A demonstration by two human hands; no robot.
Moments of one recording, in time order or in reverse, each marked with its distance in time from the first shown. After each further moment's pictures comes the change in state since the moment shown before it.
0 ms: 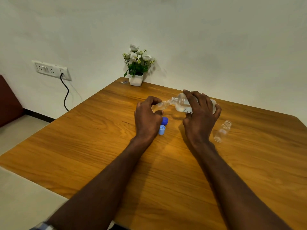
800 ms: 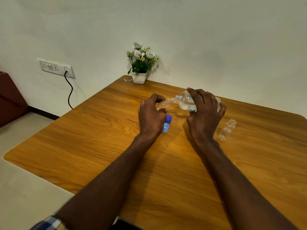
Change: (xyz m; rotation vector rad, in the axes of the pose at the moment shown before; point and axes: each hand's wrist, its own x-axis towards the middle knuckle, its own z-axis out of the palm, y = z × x) left_hand 0.000 0.000 0.000 0.013 0.001 -0.004; right_hand -0.001 0.000 0.000 0.028 0.026 -0.006
